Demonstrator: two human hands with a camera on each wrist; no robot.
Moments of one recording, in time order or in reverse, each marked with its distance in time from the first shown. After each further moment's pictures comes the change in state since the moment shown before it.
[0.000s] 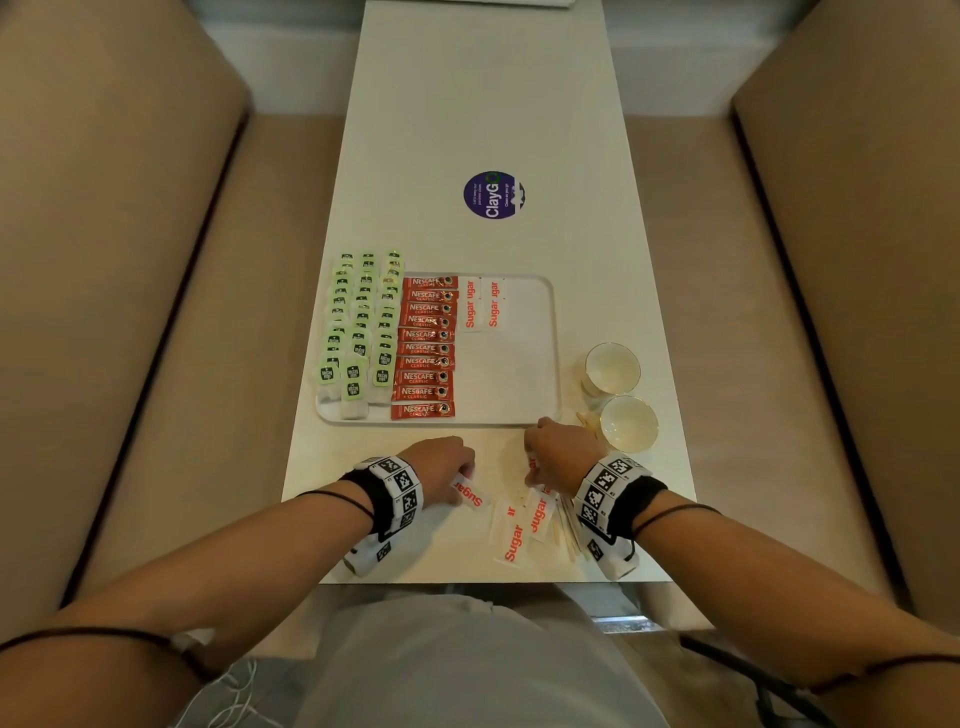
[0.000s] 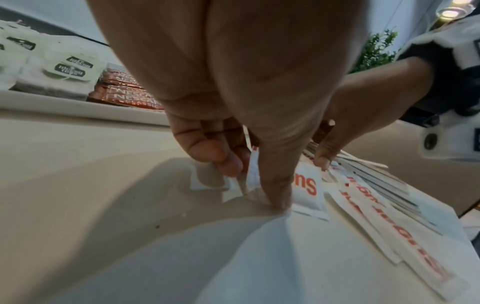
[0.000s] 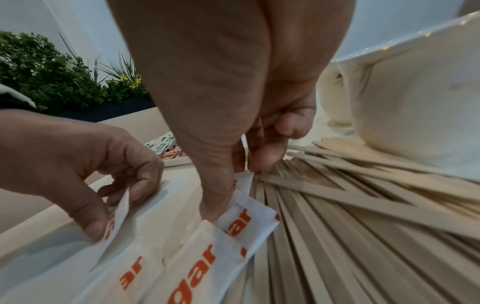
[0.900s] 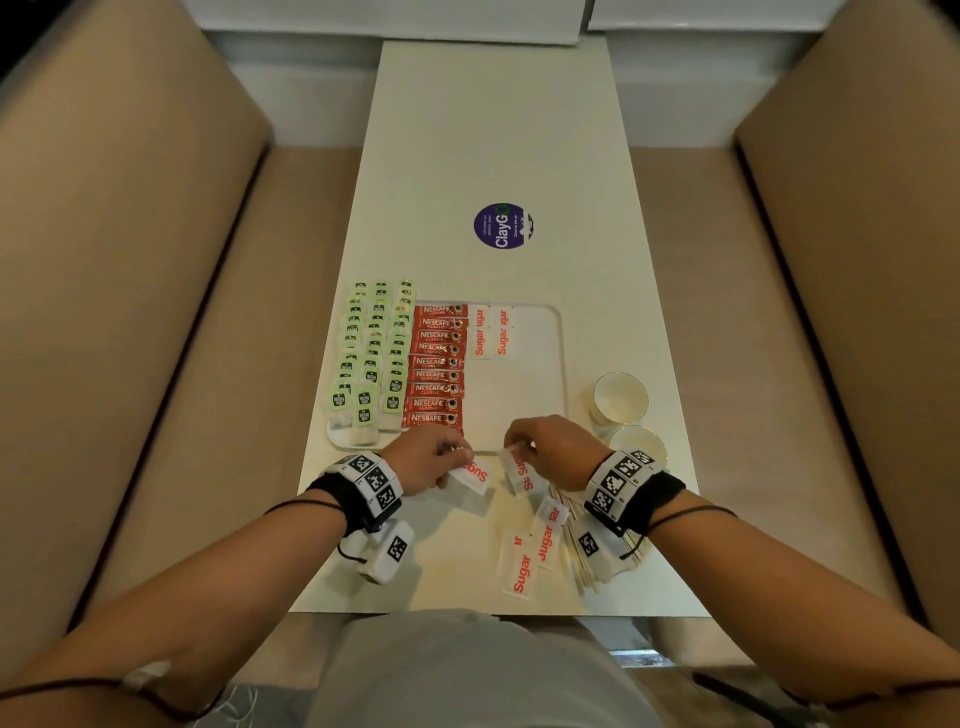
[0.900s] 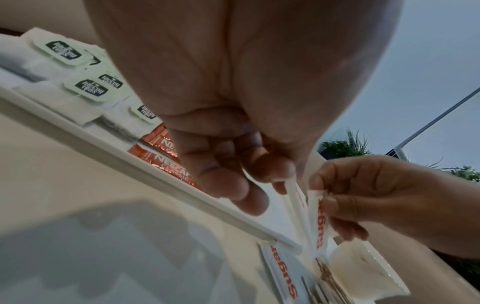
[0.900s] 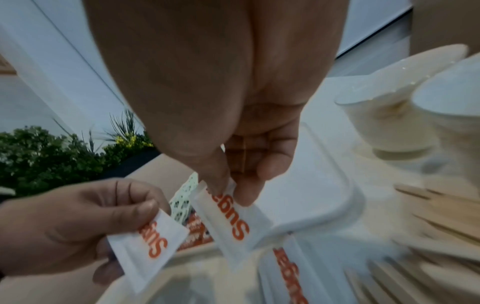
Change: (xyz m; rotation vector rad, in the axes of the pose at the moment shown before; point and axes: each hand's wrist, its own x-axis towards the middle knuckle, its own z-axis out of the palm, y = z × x) left_hand -0.017 -0.019 -0.048 -0.598 0.198 -0.060; right_hand 0.010 -0.008 -0.049 0.329 0.132 -0.193
